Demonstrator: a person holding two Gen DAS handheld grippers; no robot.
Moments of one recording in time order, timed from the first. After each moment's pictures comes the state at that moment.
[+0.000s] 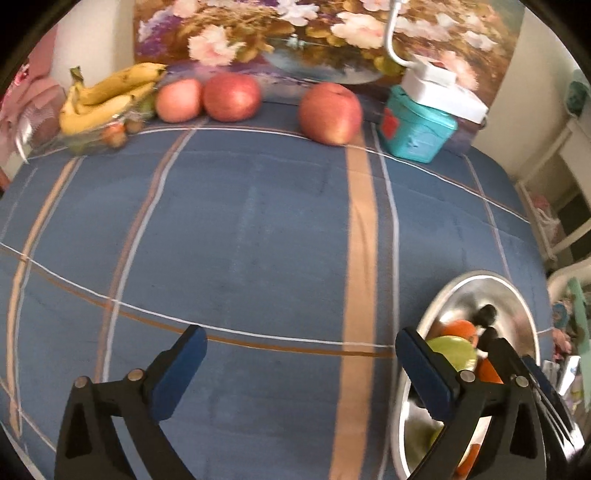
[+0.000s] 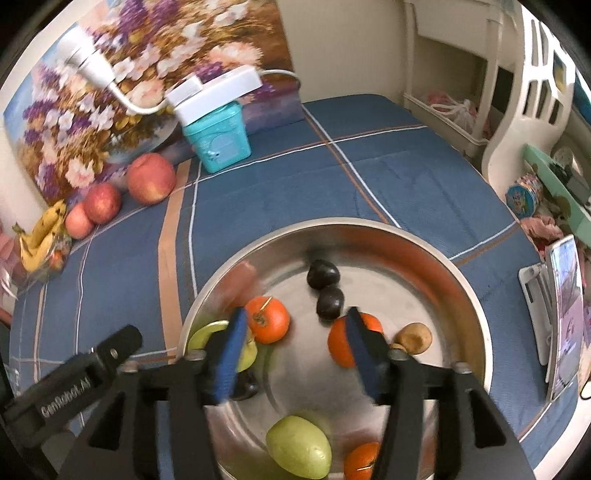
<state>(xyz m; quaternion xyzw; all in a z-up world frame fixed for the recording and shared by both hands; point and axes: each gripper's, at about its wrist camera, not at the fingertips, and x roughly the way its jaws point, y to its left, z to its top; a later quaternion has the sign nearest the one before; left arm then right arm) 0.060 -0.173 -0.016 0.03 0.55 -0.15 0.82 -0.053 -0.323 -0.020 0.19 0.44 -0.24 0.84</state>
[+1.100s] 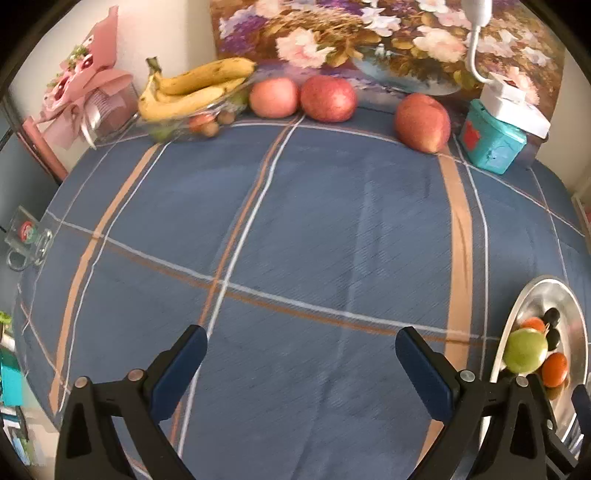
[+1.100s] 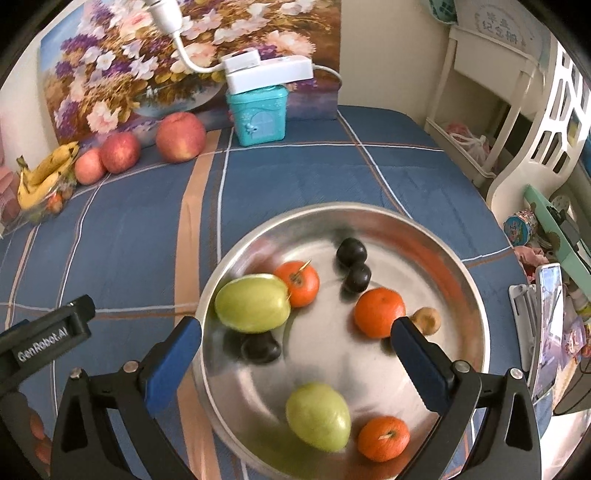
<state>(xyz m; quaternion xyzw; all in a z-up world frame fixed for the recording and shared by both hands) 0.055 -0.119 -0.008 0.06 0.55 -0.03 0.83 -0.054 -0.267 -0.028 0.10 0.47 -0.24 0.84</state>
